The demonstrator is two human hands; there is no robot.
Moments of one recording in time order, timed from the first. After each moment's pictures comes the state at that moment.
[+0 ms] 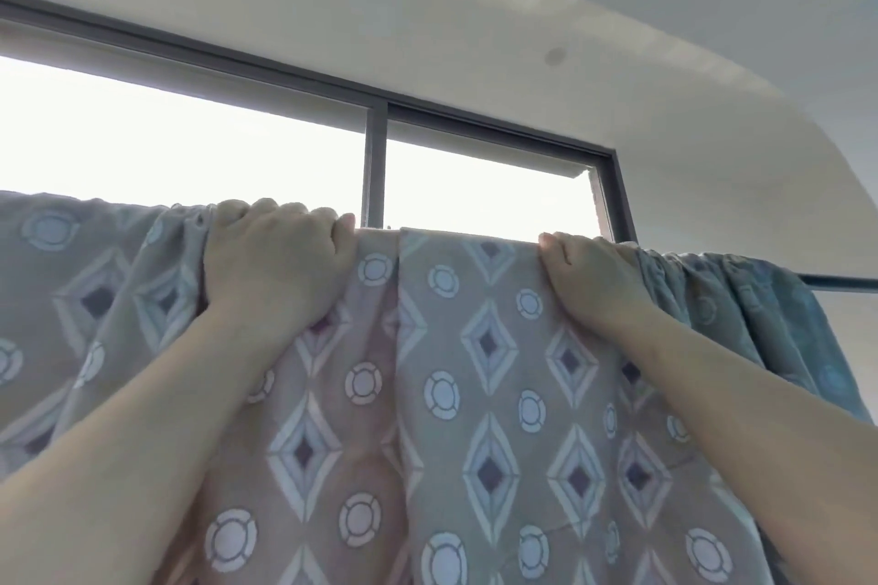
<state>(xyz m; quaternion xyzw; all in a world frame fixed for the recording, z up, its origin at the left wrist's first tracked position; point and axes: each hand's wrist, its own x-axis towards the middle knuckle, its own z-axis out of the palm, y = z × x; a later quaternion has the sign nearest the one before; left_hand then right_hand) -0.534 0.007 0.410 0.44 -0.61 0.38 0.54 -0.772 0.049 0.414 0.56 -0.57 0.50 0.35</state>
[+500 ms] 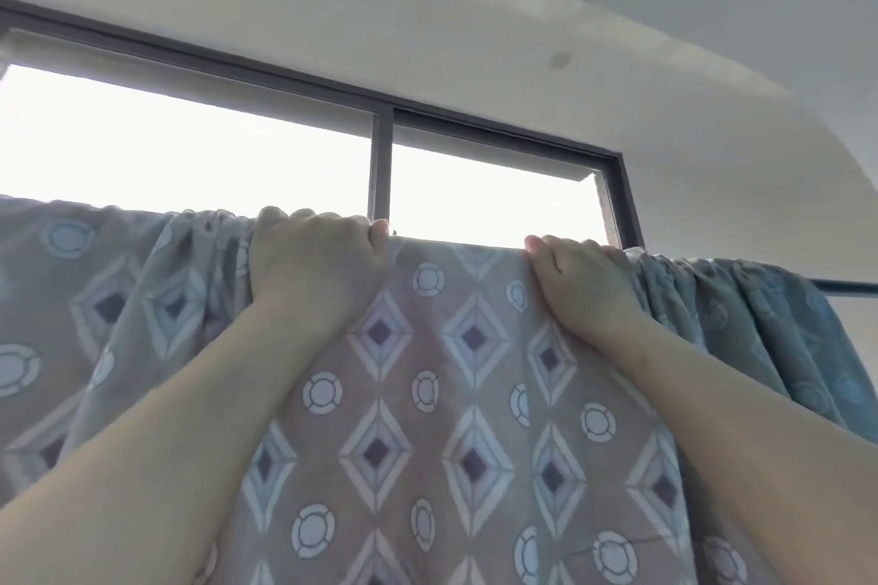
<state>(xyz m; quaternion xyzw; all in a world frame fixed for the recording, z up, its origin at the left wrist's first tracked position) -0.548 0.009 0.416 0.44 -0.63 0.38 0.52 -0.761 0.046 0.413 0.56 -0.57 0.46 0.39</state>
